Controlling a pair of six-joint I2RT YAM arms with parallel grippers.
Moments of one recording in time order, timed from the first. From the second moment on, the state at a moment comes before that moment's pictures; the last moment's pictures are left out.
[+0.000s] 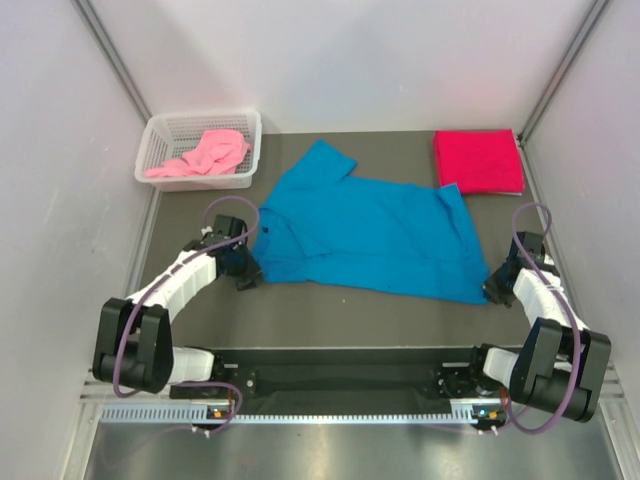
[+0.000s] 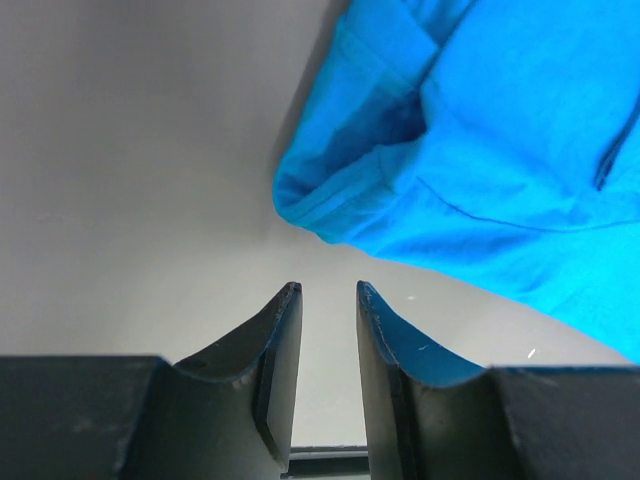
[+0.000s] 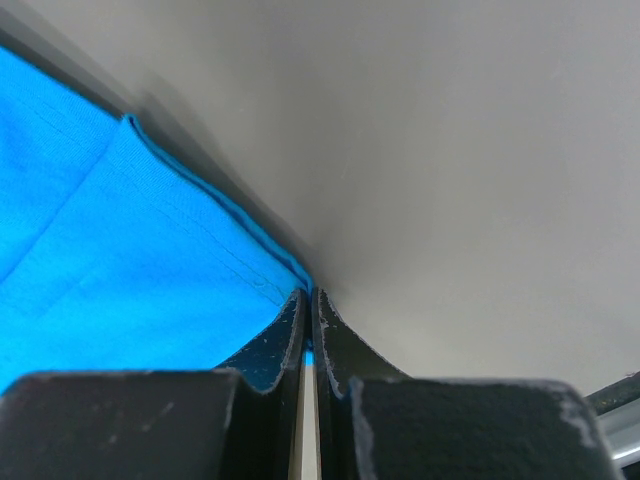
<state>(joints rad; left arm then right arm) -0.21 1.32 0.74 -0.58 0.06 -0.77 -0.31 1.16 0.56 -0.57 0.09 0.57</state>
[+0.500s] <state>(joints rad) -0.21 1.47 0.77 -0.48 -0.08 -0.79 -0.35 1.16 0.56 -0.57 0.08 0.57</state>
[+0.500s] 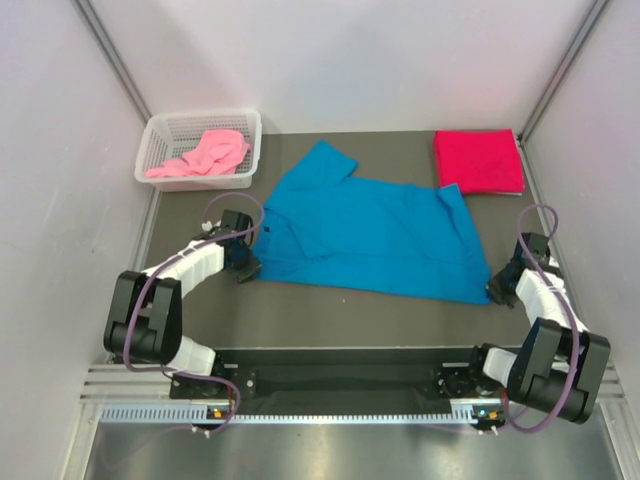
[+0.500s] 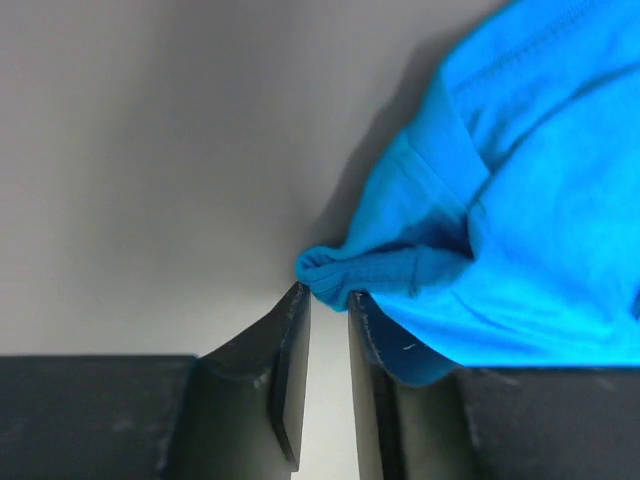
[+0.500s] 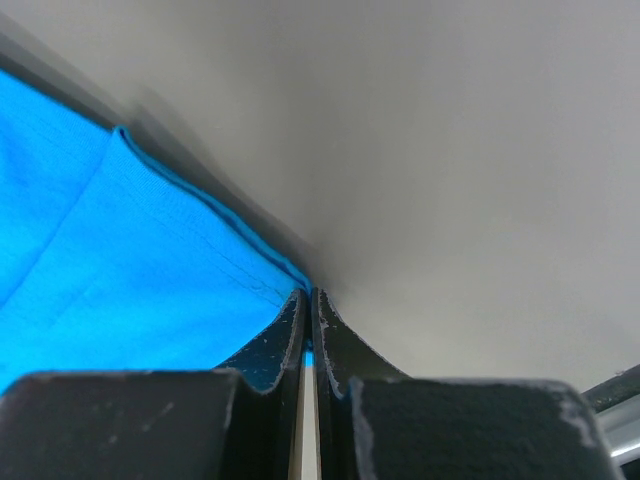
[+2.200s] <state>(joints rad) -0.35 1.91 1.33 -0.43 -0.02 -0.77 -0.36 0.91 0.66 -0.65 -0.08 0.54</state>
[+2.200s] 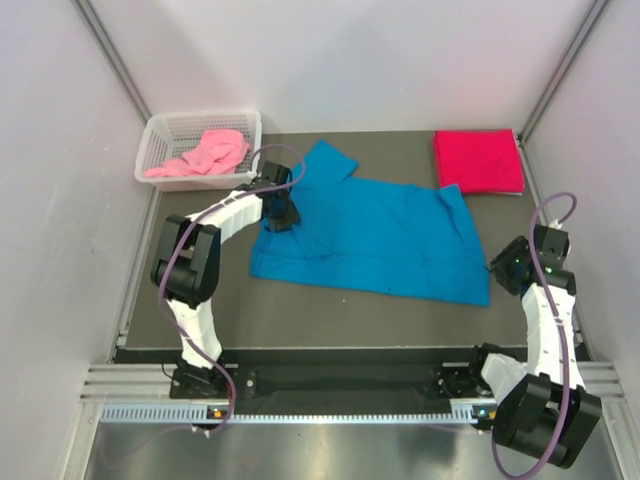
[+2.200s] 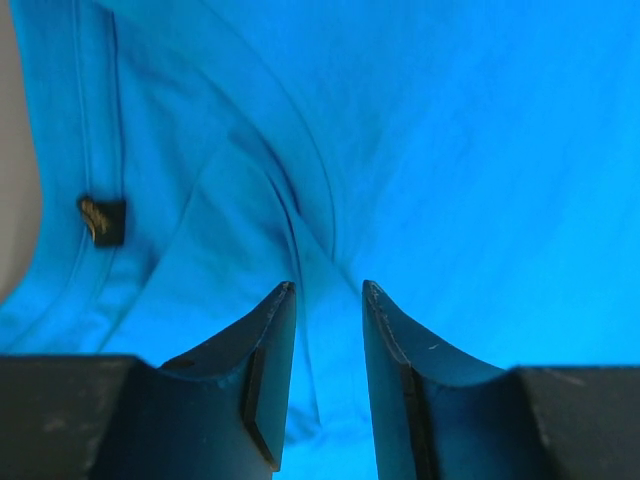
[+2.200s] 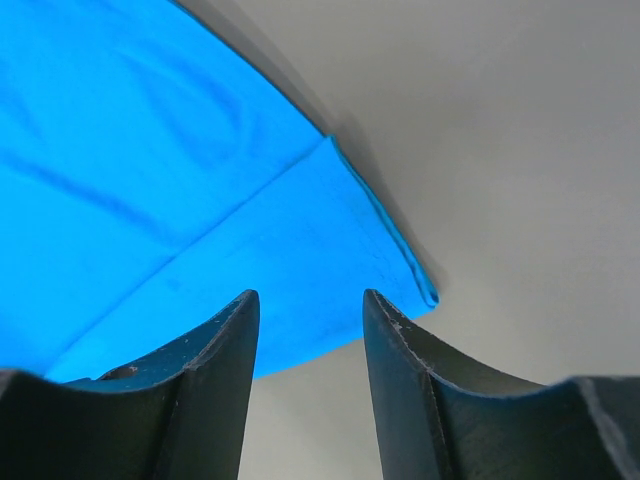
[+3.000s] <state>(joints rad) -0.35 1.98 1.38 -0.44 -0.09 -0.78 -0.36 0.91 0.68 -0.65 -0.08 0.52</state>
